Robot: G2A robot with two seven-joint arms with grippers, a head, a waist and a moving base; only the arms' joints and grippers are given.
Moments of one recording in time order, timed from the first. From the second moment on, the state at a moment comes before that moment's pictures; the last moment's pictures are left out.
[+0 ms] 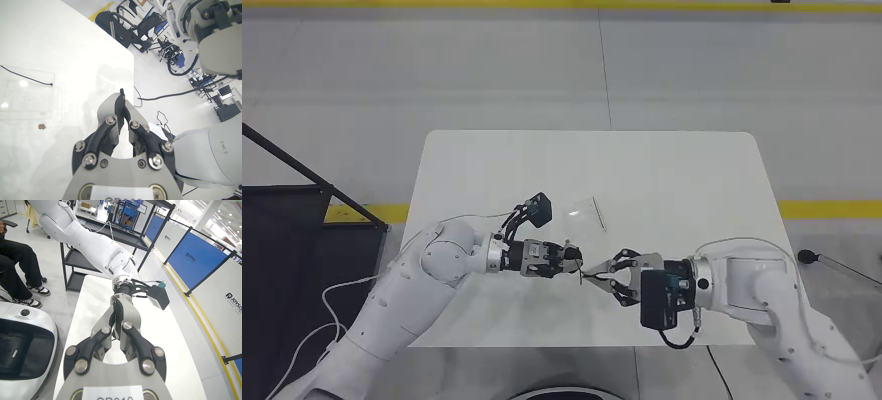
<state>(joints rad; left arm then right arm) 0.93 -1.06 -0.97 -1.46 0.14 -0.82 -0.86 -1.09 -0.91 1.13 -1.97 -1.20 -0.99 0.01</state>
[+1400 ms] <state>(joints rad) 0.93 -1.06 -0.97 -1.46 0.14 -0.82 -0.86 -1.08 -0.92 1.14 -1.96 -1.16 -0.97 0.04</state>
